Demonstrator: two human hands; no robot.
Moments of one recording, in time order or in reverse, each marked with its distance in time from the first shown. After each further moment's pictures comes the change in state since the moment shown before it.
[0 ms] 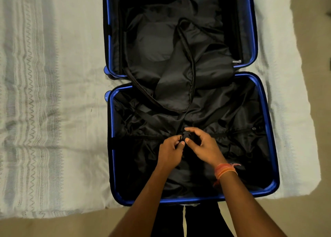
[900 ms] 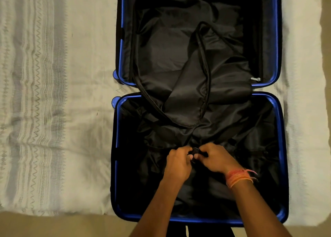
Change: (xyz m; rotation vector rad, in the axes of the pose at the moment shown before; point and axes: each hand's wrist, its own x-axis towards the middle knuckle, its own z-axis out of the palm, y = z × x) left_hand 0.019 0.013 -0.001 0.200 -0.020 0.029; right_hand 0.035 -0.041 -0.029 -0.535 -0.366 0.185
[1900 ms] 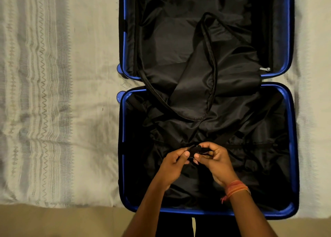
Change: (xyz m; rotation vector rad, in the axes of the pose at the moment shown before) left_hand -0.019 -0.047 -0.009 -0.512 -0.205 -0.071; right_hand -0.013 0.008 0.062 1.113 0.215 -0.033
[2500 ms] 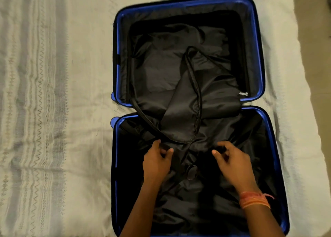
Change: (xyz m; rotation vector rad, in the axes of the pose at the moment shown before) left_hand 0.025 0.080 -0.031 0.327 0.510 -0.087; right_hand 0.006 -0.079 -0.053 -0.889 0.348 -0.267
